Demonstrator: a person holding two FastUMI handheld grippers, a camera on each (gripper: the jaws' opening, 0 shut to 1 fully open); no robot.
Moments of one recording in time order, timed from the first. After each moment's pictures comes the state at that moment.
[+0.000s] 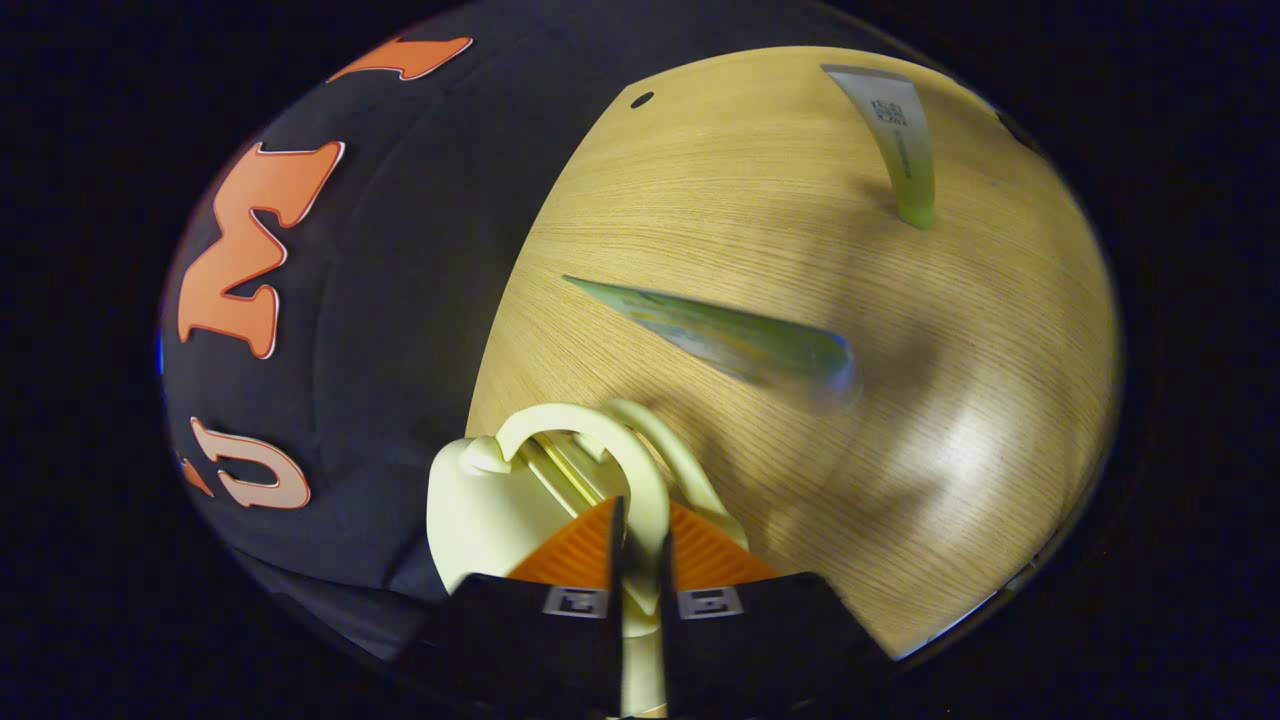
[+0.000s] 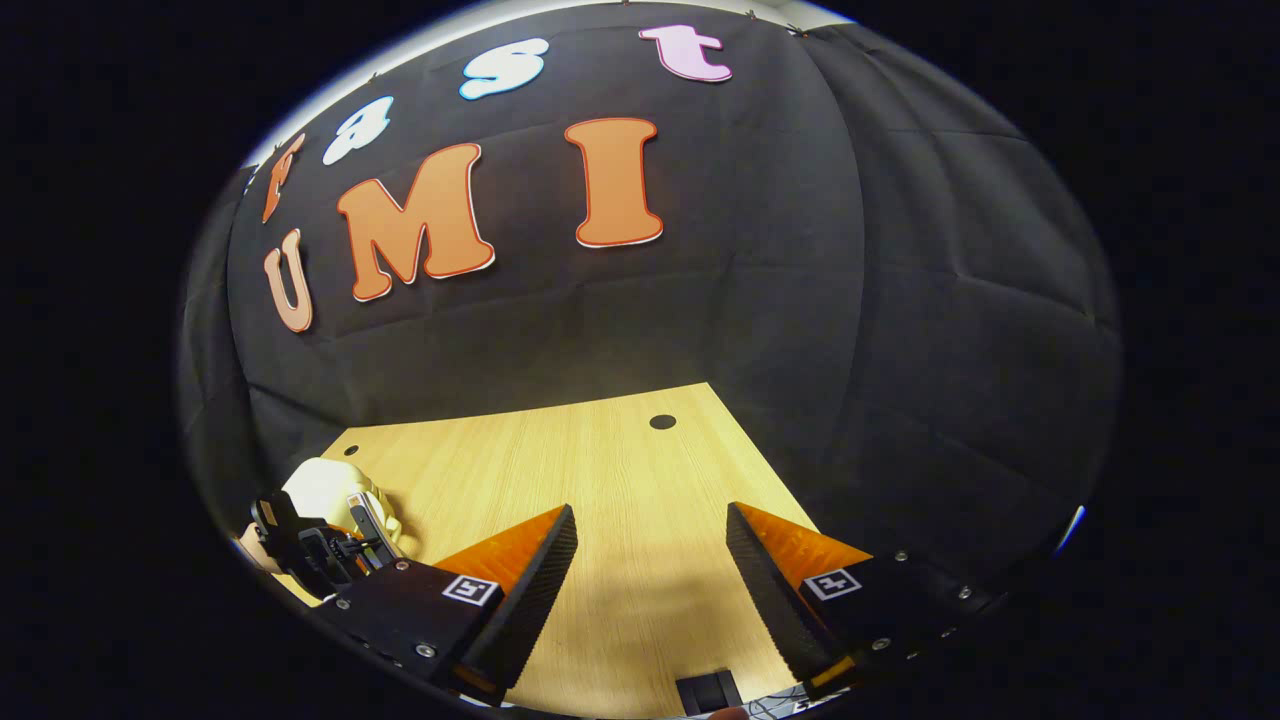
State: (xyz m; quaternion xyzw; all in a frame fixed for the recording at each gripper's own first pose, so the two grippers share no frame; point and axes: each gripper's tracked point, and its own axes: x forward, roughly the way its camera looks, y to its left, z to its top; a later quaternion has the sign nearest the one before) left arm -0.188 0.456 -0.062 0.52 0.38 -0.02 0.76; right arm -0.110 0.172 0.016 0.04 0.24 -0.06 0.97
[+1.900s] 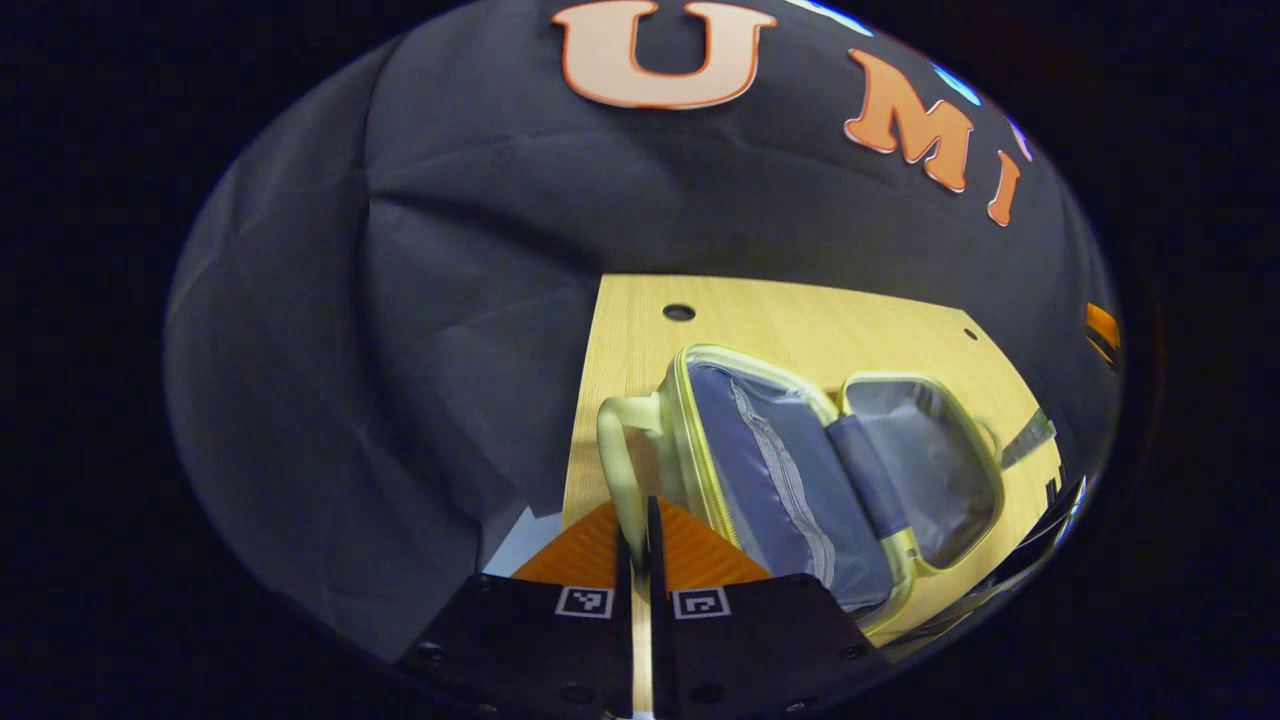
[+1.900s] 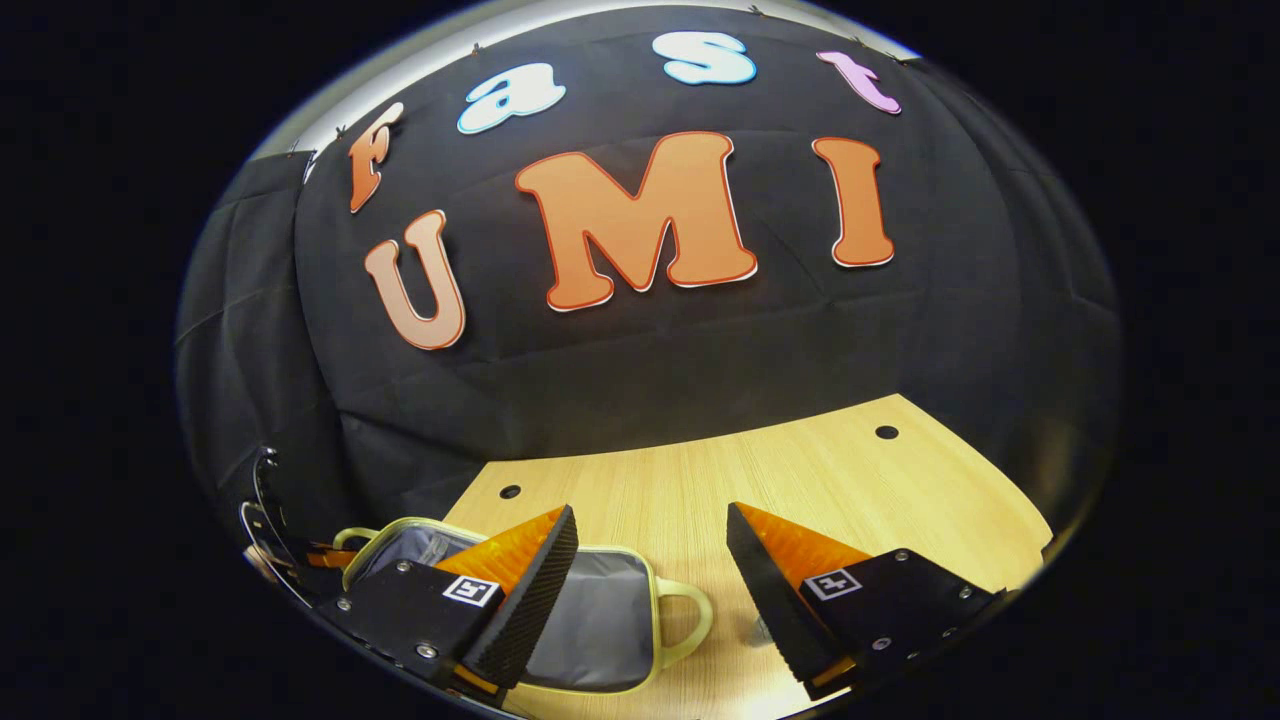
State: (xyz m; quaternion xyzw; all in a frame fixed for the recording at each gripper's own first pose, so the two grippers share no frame) left arm -0.281 0.863 -0.127 -0.04 0.33 0.10 0.94; right arm -0.055 0.547 0.066 0.08 0.22 0.04 0.97
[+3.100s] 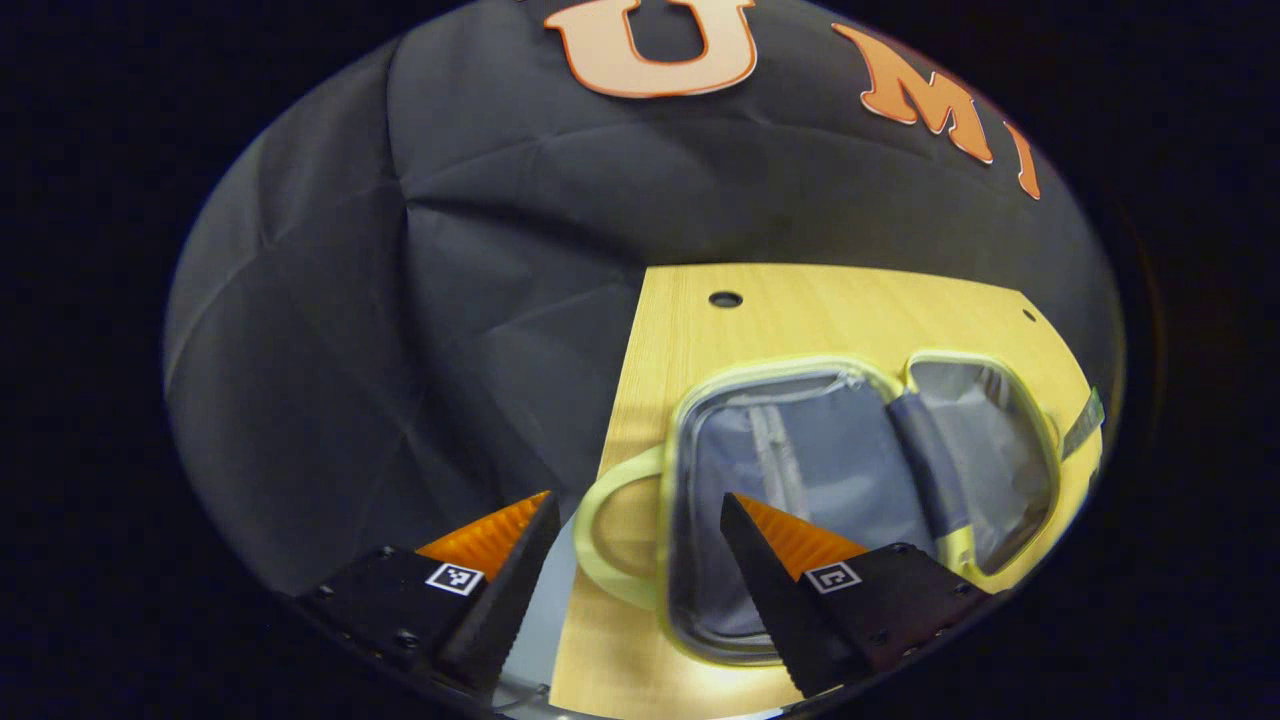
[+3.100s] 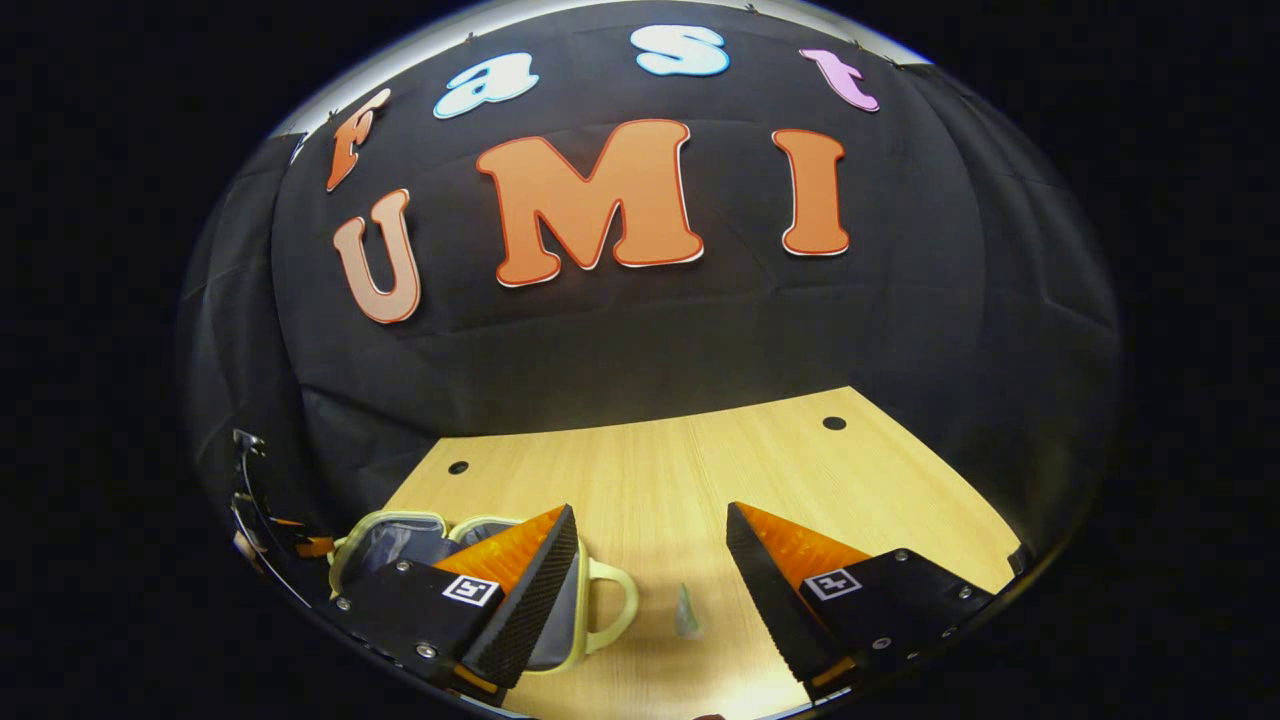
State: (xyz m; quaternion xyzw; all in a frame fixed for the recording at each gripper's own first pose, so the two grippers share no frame) left arm -0.267 0.837 -0.104 0.02 0.31 0.20 0.93; right arm -0.073 0.471 0.040 0.05 0.24 0.00 0.97
